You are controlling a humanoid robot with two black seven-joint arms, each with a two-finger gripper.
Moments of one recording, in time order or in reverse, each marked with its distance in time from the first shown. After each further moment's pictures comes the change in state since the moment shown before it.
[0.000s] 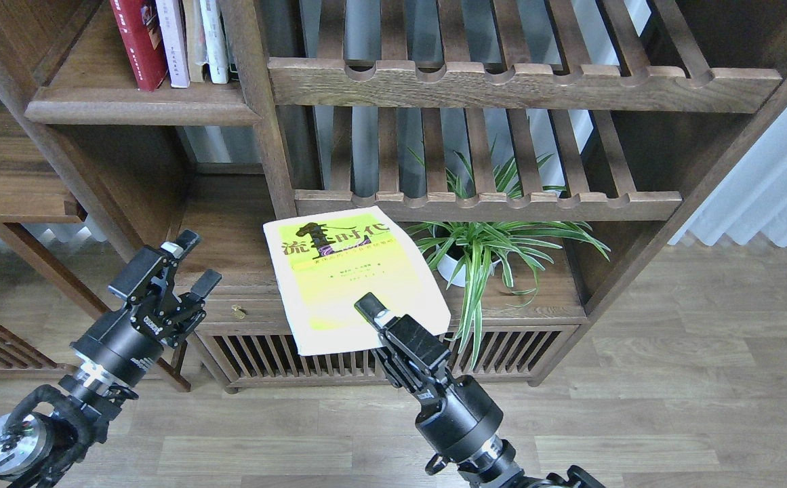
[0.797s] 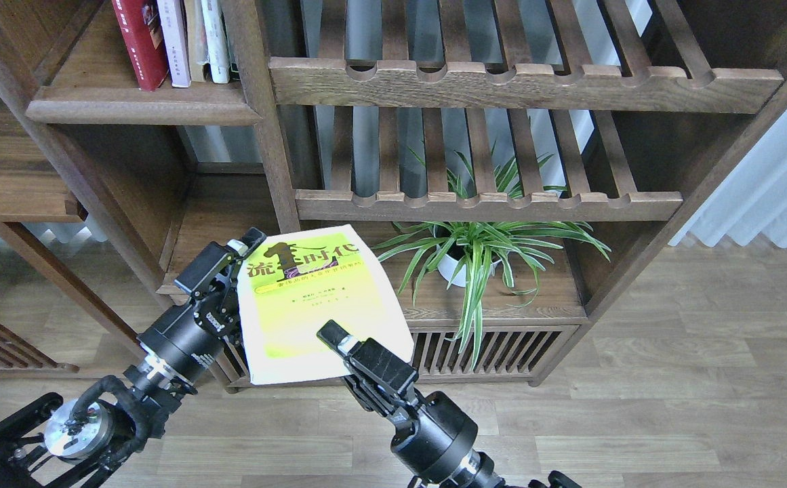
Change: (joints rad) left arm -0.114 -0.062 0.191 0.001 -0.046 0.000 -0.038; right arm 0.017 0.006 -0.085 -0.007 0.012 0.000 -0.031
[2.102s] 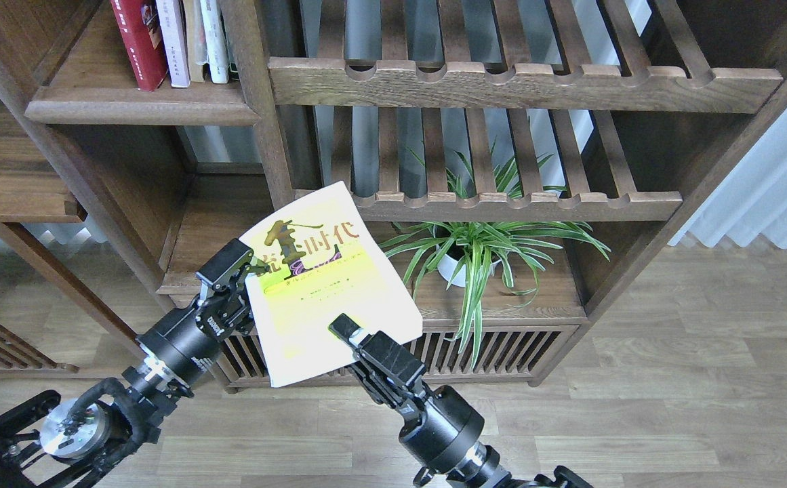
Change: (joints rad) left arm -0.027 0.077 0.018 -0.002 -0.003 0.000 -0.035; right arm 0.019 0.000 0.055 -0.051 -0.008 0.000 0.009
